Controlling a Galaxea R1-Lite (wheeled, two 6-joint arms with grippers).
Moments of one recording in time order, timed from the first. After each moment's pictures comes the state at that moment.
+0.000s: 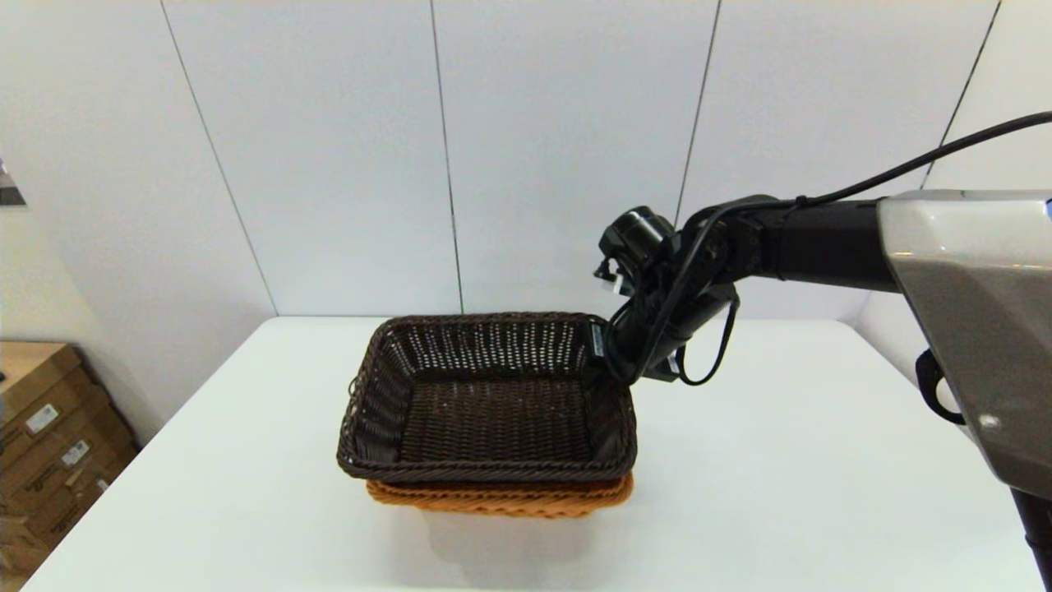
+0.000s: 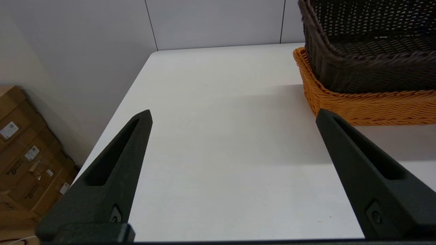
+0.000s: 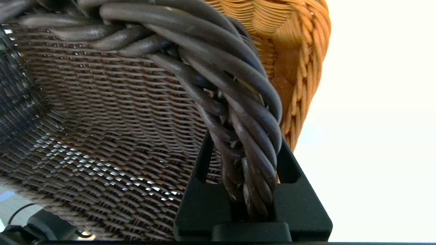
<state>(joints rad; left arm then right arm) 0.00 0.00 0.00 0.01 0.00 0.03 0.50 2.27 -1.95 0.80 0.22 0.48</state>
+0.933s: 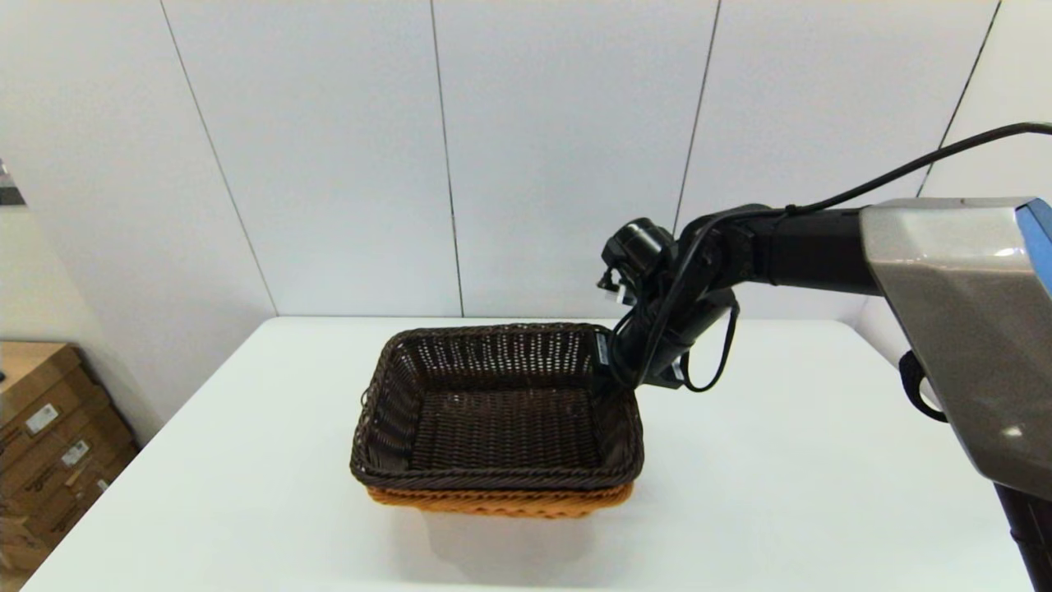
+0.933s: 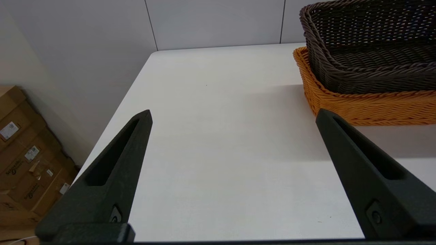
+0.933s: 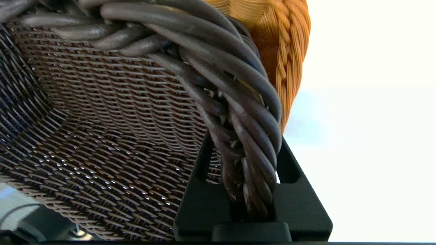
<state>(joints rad) 0.00 0.00 0.00 0.01 0.00 0.03 0.48 2.30 -1.96 0.83 0.22 0.46</state>
